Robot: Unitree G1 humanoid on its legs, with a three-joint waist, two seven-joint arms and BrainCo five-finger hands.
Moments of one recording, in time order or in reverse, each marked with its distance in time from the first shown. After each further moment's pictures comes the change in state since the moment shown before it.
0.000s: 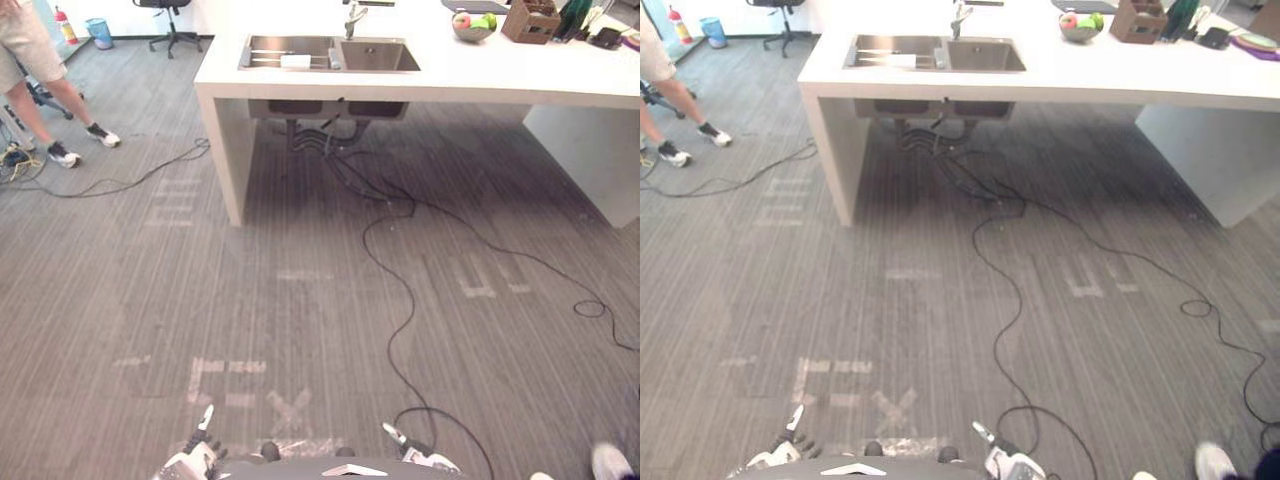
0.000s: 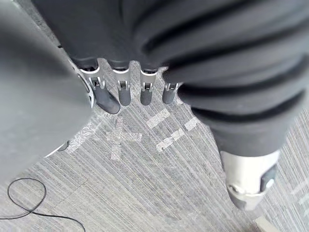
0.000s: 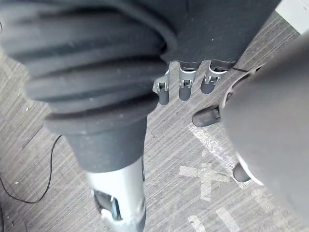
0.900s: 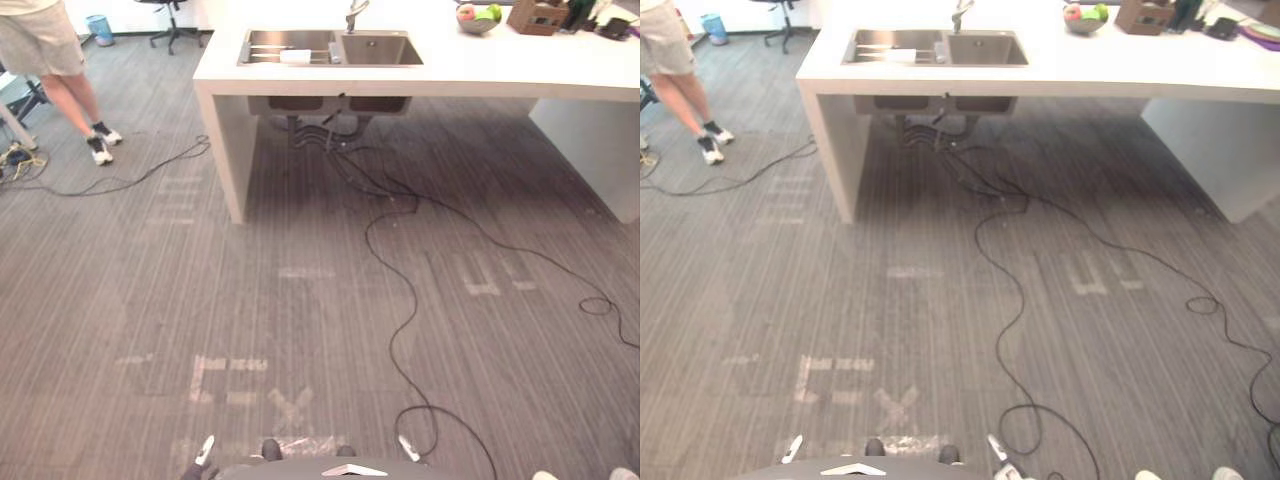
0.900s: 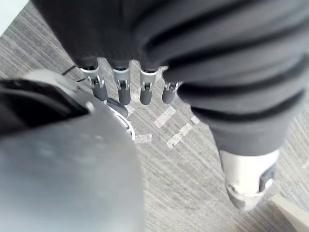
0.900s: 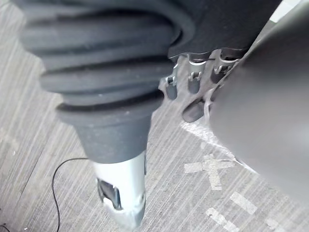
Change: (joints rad) left arm 0.111 0.036 -0.221 -0.042 0.019 -0.179 -0.113; right arm 0.017 -0.040 0.087 0.010 0.284 0.025 0.022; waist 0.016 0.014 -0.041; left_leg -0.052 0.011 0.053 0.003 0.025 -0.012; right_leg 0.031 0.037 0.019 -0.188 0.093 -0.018
